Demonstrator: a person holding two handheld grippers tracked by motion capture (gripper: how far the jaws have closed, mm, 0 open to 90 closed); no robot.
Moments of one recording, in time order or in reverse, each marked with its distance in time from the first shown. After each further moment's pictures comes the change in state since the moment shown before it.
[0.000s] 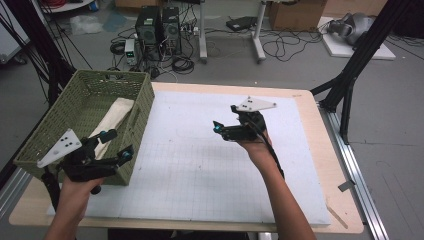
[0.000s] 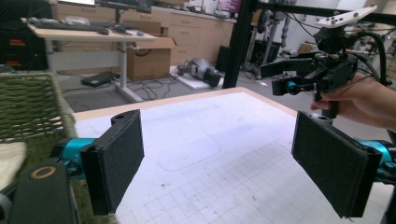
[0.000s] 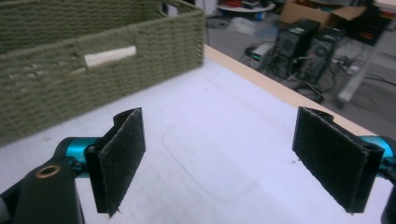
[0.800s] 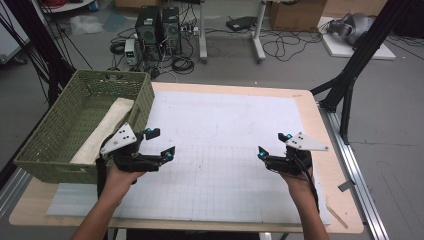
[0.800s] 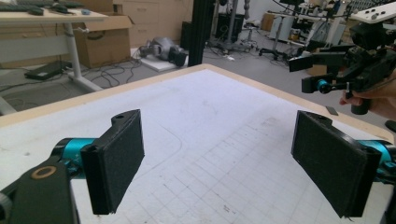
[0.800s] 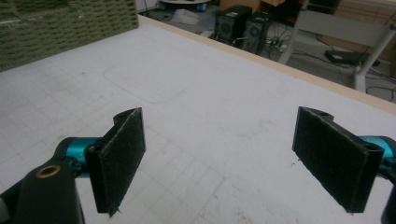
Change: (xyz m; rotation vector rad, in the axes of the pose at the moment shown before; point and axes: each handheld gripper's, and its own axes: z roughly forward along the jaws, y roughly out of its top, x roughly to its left) left arm -0.025 -0.021 0.083 0.093 -0.155 0.059; right arm -0.019 -0.093 -0.101 0.000 -0.228 0.065
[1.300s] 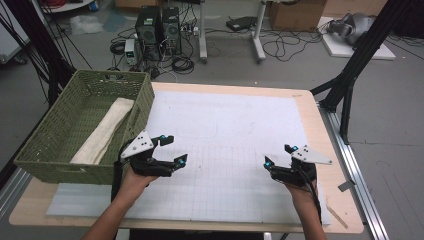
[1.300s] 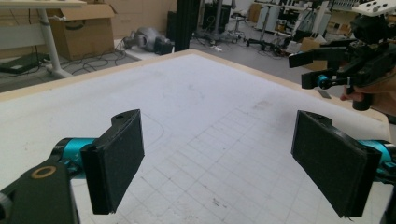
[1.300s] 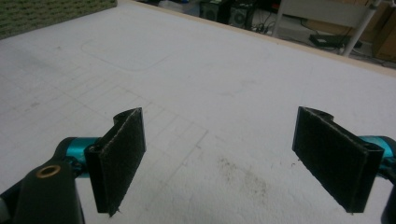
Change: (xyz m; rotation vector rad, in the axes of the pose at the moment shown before) left arm -0.004 -0.033 0.034 0.037 -0.057 0.004; right arm -0.005 -0.040 -0.008 0.024 -0.047 0.042
